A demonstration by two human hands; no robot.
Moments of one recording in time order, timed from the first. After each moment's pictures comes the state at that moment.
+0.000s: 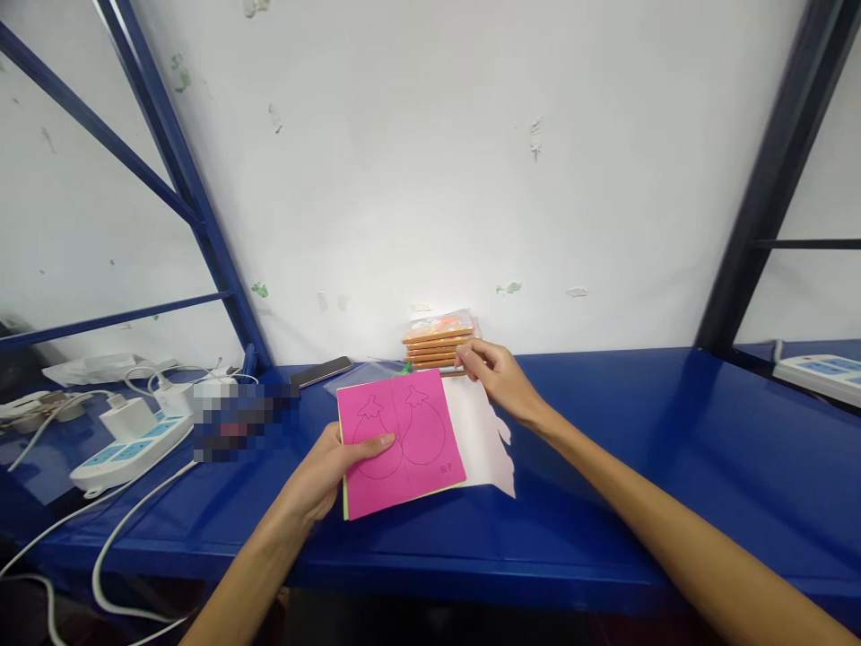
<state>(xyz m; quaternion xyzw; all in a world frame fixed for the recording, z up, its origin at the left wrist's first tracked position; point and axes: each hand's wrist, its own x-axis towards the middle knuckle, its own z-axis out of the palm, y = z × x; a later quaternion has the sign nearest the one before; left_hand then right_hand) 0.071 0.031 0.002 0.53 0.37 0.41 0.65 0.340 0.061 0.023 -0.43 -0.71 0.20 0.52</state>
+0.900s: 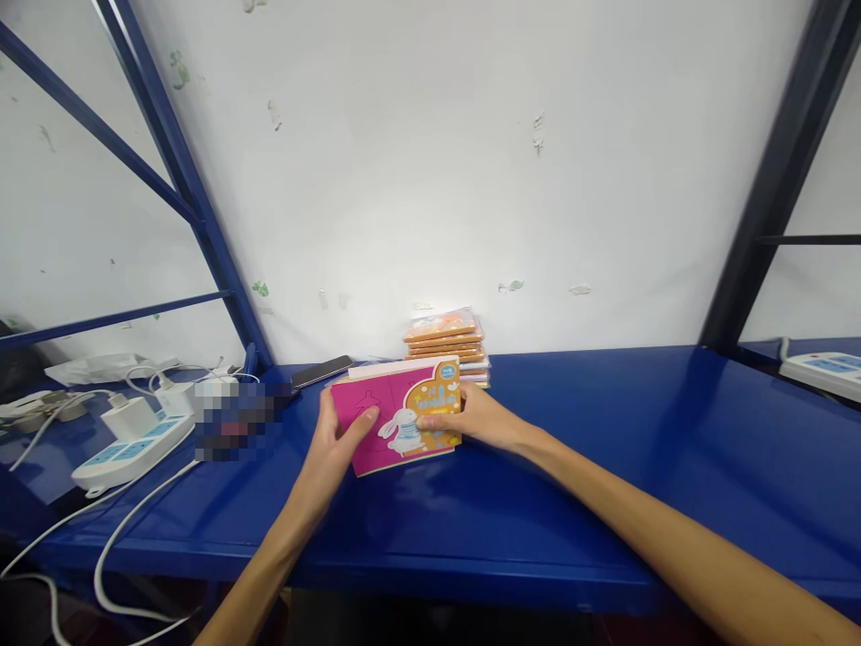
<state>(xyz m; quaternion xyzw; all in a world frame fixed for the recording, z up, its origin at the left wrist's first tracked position) 0.078 0.031 0.004 0.58 0.39 0.55 0.46 0.304 0.055 -0.012 -0.35 -0.64 0.53 0.42</state>
